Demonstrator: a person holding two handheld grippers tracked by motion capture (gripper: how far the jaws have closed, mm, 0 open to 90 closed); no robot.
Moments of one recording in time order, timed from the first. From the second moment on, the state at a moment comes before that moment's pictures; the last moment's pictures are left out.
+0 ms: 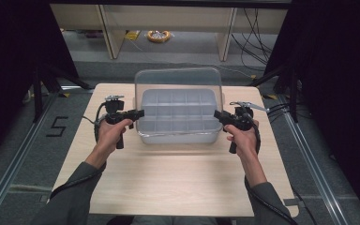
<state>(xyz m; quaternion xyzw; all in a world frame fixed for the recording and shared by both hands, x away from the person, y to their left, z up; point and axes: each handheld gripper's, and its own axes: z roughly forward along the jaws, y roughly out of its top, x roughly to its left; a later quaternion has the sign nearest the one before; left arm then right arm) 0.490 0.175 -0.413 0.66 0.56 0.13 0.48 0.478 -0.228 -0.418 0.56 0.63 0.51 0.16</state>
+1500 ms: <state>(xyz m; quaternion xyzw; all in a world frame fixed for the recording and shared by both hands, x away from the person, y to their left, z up) 0.518 0.169 -0.445 0.67 0.58 0.12 0.45 0.497 -0.222 -0.450 0.61 0.61 0.49 0.12</state>
